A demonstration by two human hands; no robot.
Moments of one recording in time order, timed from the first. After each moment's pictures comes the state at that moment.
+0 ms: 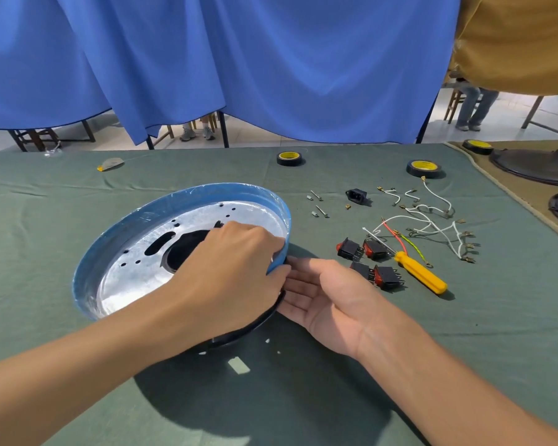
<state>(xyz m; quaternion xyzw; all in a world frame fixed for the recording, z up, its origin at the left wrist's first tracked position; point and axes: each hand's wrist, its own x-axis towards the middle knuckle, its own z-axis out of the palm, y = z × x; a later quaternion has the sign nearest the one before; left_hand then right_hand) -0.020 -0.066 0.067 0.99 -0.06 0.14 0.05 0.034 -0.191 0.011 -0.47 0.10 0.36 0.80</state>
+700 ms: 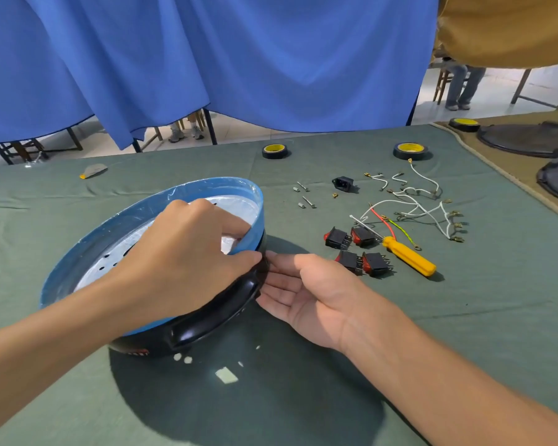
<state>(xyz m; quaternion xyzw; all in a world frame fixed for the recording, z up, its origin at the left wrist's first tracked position) -0.023 -0.051 0.082 0.98 -0.01 0.15 0.14 0.030 -0.190 0.013 -0.44 0.10 0.38 0.81</state>
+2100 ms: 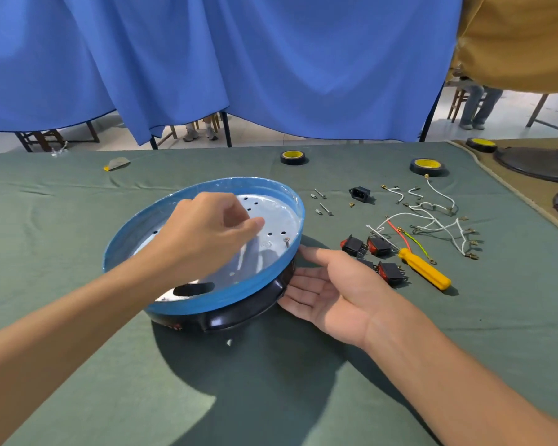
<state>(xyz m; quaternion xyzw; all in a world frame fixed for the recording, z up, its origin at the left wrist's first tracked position) -0.003 -0.026 0.072 0.95 0.07 0.14 0.26 0.034 -0.194 0.021 -0.45 0.14 0.37 0.80</state>
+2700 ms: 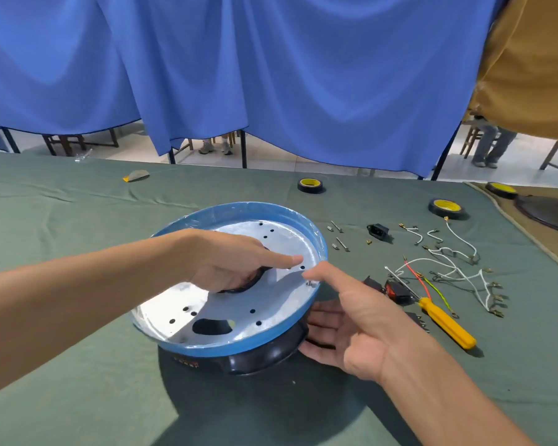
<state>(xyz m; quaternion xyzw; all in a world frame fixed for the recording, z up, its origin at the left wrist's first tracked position) 0.057 0.007 0.067 0.81 0.09 -0.32 0.49 0.048 -0.191 0.031 -0.57 0.12 0.39 0.71</state>
